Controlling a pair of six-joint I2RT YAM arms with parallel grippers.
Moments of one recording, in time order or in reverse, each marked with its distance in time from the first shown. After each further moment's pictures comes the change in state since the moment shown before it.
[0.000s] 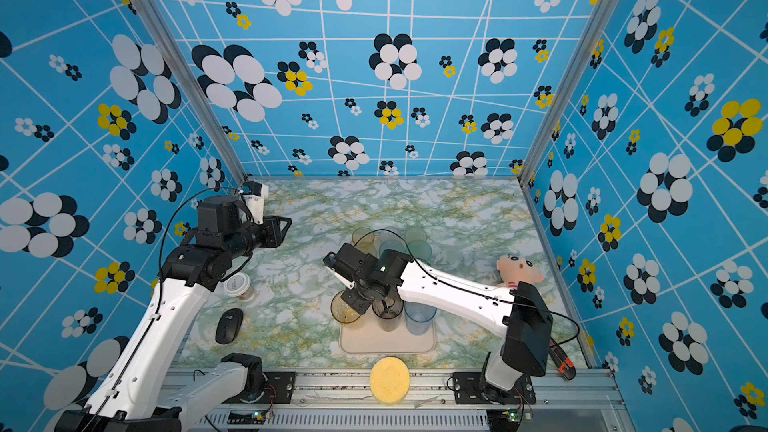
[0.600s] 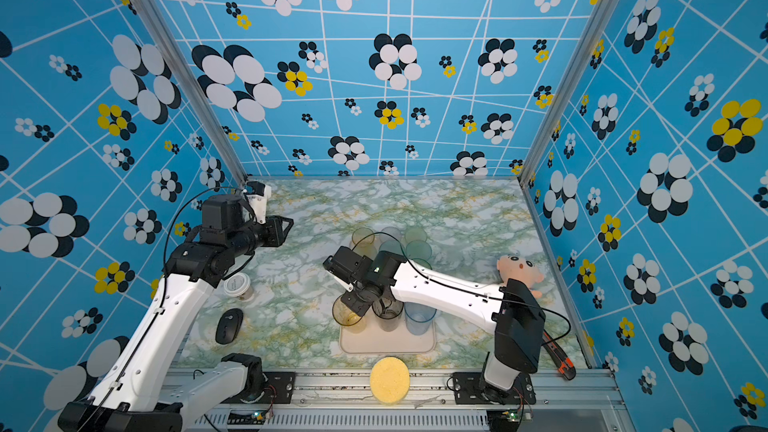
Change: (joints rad) left arm -0.001 0.029 0.000 0.000 0.005 0.000; right arm 0.000 0.043 -0.006 -0.008 0.000 0.000
